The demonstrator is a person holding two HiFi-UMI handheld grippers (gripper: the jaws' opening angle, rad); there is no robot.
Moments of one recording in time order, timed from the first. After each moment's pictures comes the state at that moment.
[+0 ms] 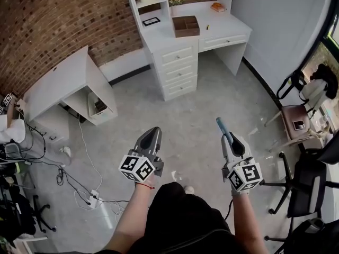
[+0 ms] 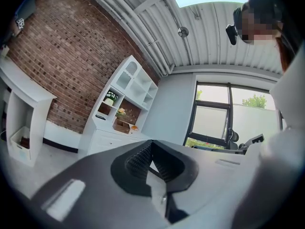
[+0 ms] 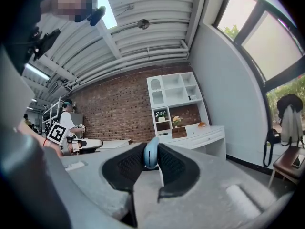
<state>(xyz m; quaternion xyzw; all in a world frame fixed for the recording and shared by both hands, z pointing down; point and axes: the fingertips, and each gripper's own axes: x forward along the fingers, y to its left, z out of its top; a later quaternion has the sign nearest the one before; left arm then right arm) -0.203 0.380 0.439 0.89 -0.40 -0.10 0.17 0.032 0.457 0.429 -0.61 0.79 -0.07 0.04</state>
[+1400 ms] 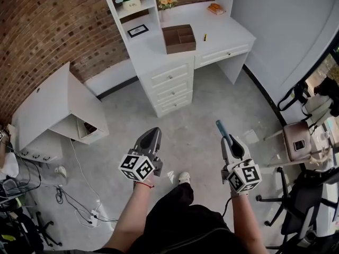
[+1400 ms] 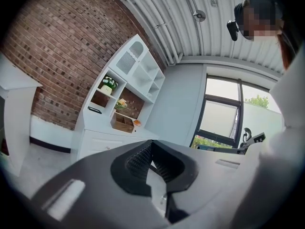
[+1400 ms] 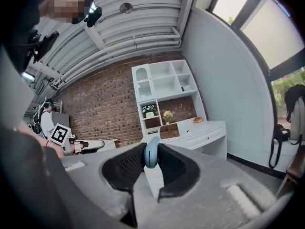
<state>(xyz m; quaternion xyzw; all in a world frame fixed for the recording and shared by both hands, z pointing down) -0.127 0.120 0.457 0.90 -0.38 -0.07 0.20 0.105 0.214 0.441 -0.63 0.77 -0.11 0.02</state>
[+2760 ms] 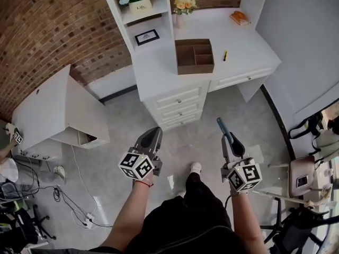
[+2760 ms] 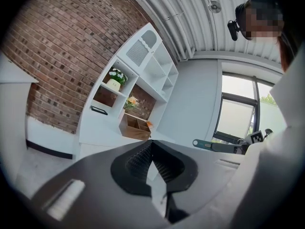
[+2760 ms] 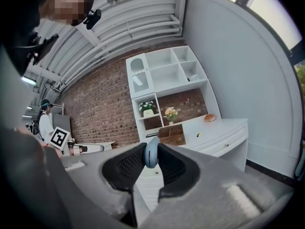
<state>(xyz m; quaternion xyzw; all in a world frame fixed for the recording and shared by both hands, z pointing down) -0.104 -0.091 0.487 0.88 -0.42 -0.06 0.22 0.135 -0.030 0.460 -0.58 0.80 -0.12 0.02</state>
